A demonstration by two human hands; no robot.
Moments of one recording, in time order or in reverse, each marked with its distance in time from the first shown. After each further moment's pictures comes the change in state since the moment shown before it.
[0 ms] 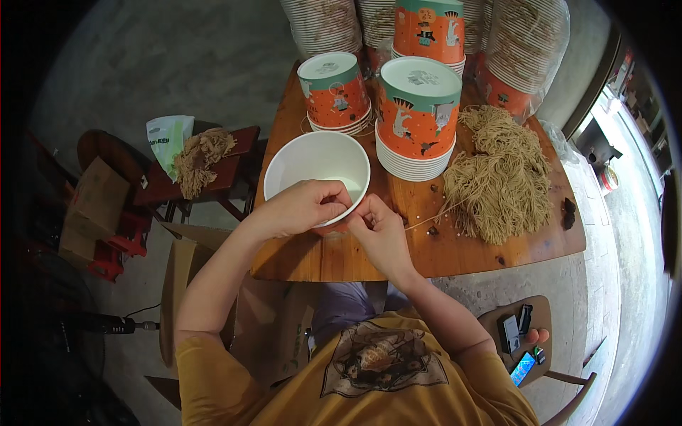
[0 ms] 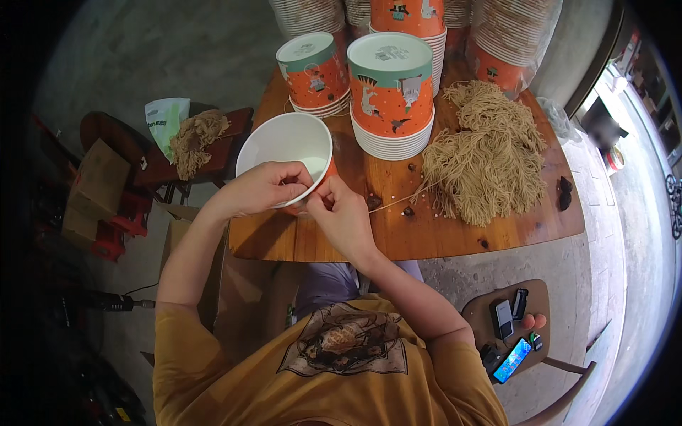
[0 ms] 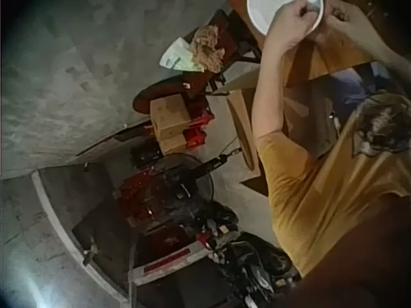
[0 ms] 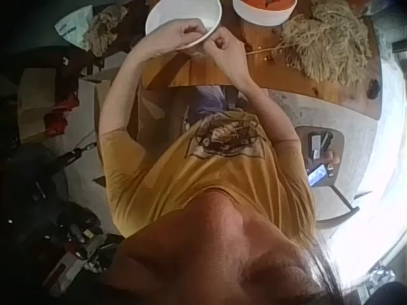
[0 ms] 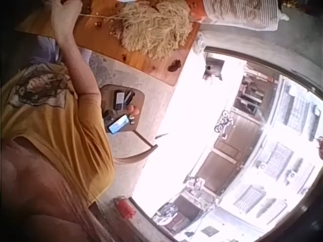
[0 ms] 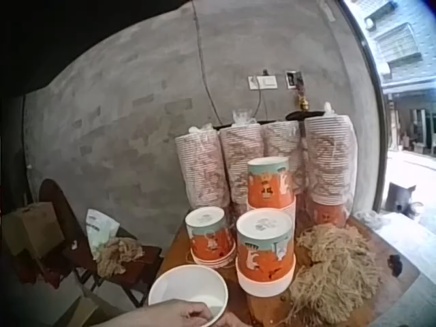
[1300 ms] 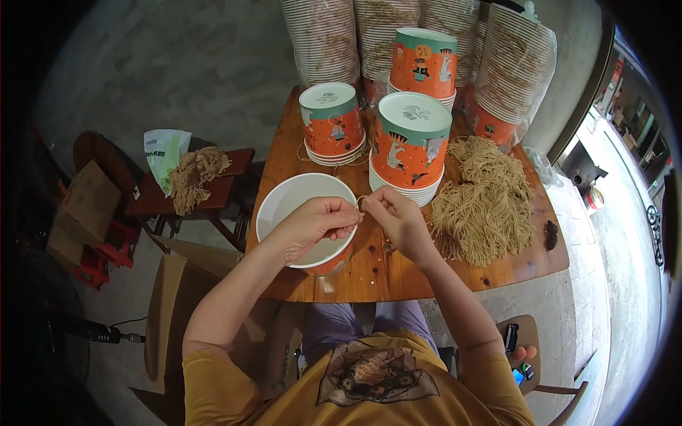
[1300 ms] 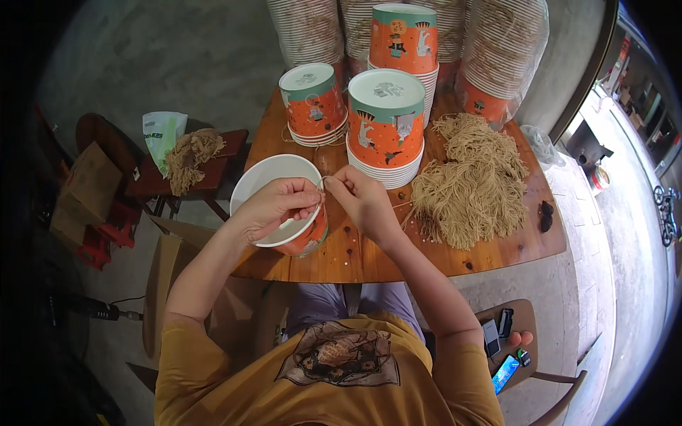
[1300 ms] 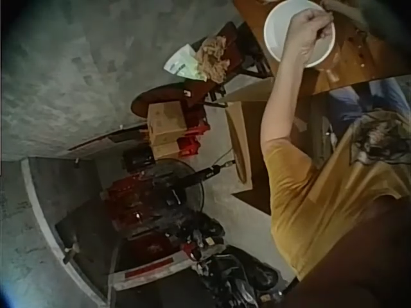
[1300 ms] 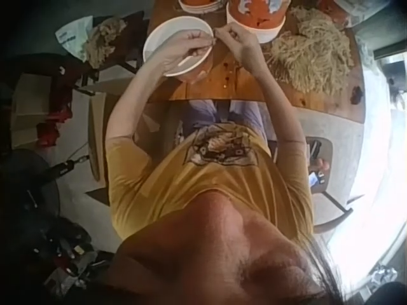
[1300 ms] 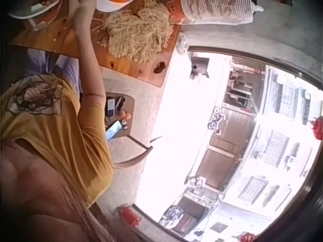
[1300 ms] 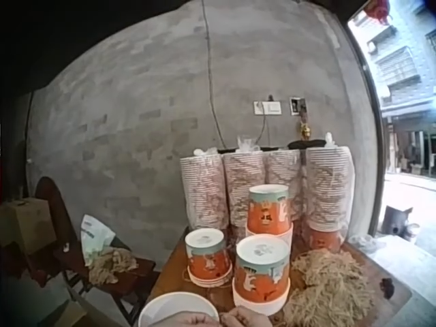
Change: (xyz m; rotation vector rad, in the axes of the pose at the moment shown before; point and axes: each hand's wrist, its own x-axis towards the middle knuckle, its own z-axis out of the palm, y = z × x) left_hand 0.014 0.001 0.016 -0.663 0.120 0.019; right_hand 0.048 -0.022 -0.048 -0.122 -0.136 -0.215
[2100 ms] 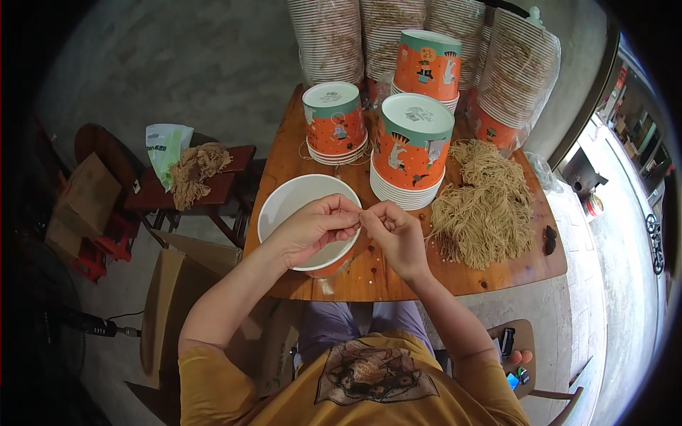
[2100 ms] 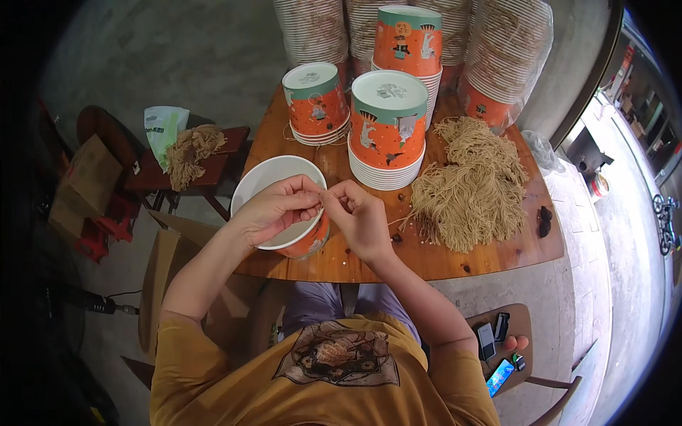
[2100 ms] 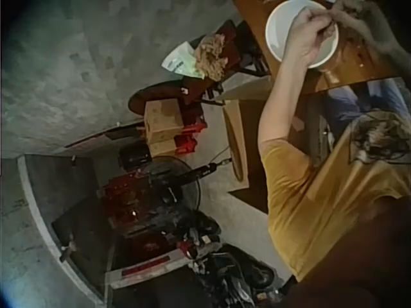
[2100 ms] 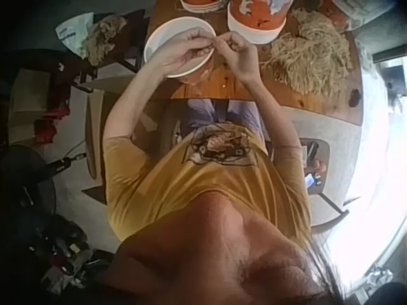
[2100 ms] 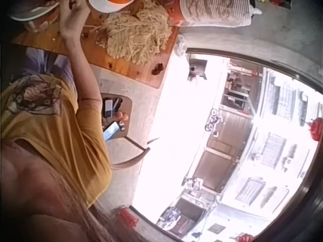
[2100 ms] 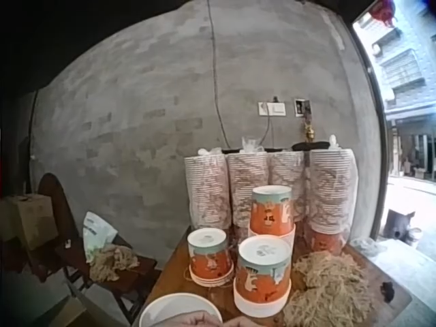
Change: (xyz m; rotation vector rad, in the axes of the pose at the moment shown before) left_hand -0.005 -0.008 0.003 -0.251 -0.030 0.033; right_hand -0.027 -0.016 0.016 0.177 0.083 0.073
